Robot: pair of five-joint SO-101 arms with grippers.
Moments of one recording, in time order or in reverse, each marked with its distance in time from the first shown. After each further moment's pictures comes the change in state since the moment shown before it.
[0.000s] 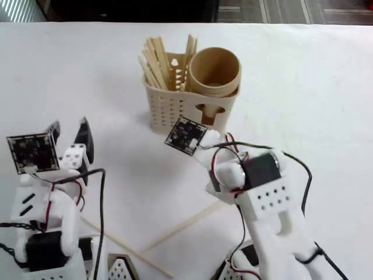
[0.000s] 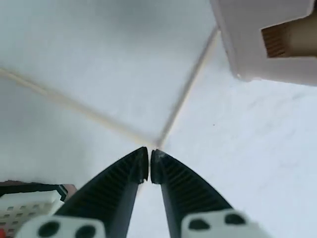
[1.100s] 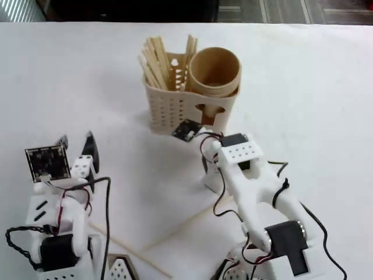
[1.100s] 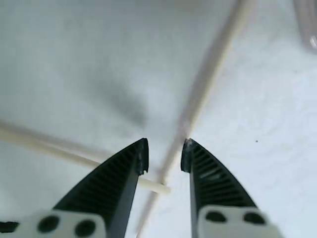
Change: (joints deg) left arm -1.1 -13.8 15.8 -0.7 0.0; right arm 5.3 31.8 9.5 -27.1 -4.5
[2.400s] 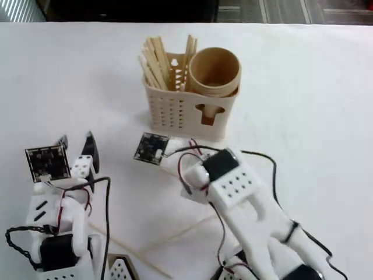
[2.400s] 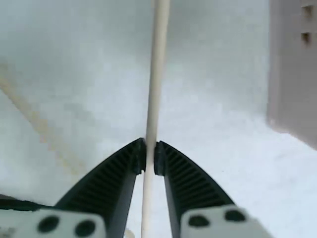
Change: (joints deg) left arm 0.0 0.0 0.0 0.1 0.0; right arm -17.1 -24.8 -4.4 13.4 2.9
